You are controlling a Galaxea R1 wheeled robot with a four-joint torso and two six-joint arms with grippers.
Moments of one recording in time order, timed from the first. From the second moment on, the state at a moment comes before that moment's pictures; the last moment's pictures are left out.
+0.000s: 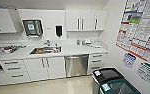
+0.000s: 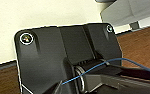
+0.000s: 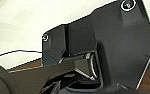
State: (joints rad) left arm 1.44 2.72 -2.25 -0.02 -0.02 0.08; right arm -1.55 2.80 -2.31 -0.43 0.14 0.49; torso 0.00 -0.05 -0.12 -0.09
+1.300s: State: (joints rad) left arm 1.44 2.72 -2.25 -0.02 -0.03 0.08; right arm -1.55 2.80 -2.31 -0.43 0.14 0.49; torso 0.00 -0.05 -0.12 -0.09
